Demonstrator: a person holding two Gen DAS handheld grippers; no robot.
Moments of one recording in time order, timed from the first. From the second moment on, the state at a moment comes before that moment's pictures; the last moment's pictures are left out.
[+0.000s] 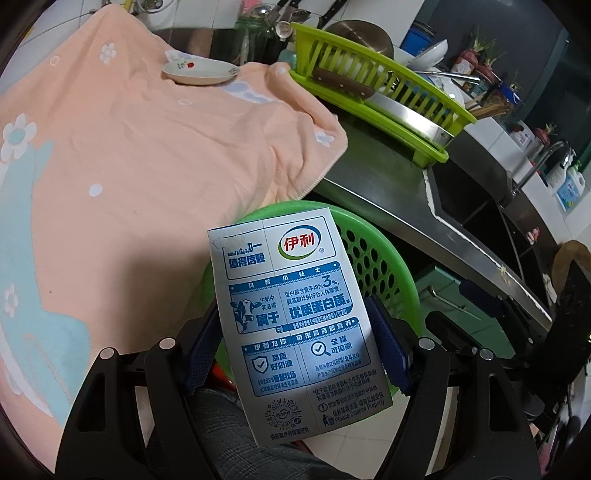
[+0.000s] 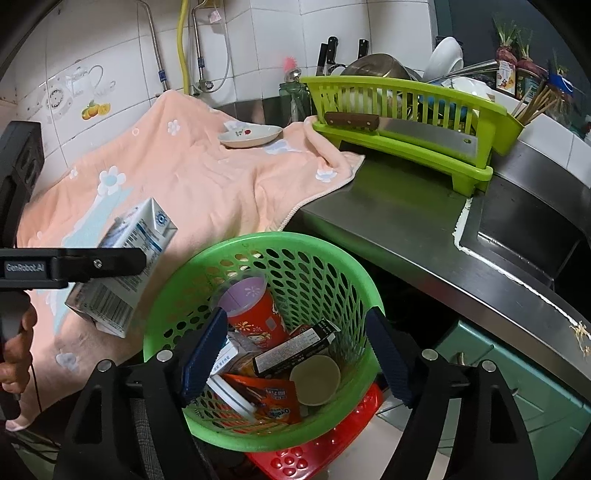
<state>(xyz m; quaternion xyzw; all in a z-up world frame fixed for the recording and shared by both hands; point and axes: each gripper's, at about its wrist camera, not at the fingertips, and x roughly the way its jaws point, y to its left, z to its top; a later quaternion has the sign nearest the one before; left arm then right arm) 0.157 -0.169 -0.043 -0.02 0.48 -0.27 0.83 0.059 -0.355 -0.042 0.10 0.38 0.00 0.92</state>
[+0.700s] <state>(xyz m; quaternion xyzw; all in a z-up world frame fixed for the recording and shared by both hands) 0.153 -0.171 -0.047 -0.01 0.48 -0.27 0.83 0.054 -0.348 -0.039 0.10 0.37 0.01 0.92</state>
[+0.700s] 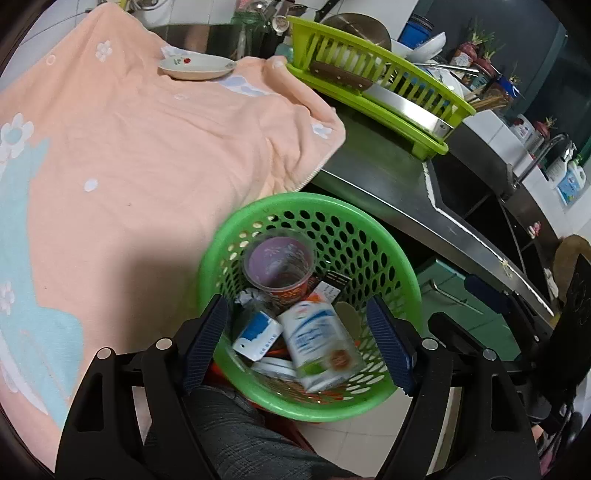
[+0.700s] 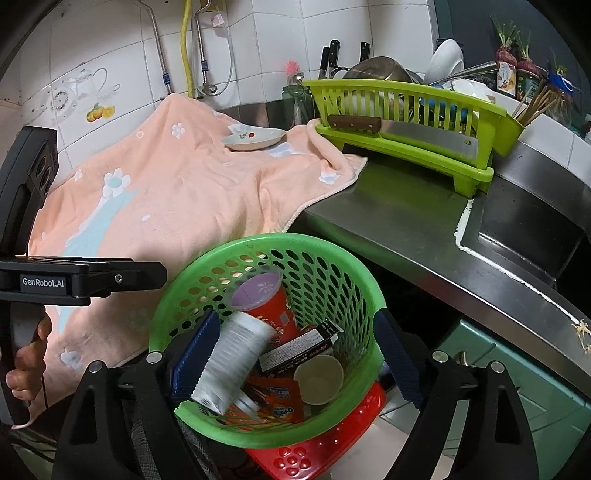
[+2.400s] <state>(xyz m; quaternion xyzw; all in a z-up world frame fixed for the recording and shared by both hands) 0.121 -0.040 0.024 0.03 0.32 -0.08 0.94 0.085 -0.281 0.011 0.06 0.32 0.08 0.94</state>
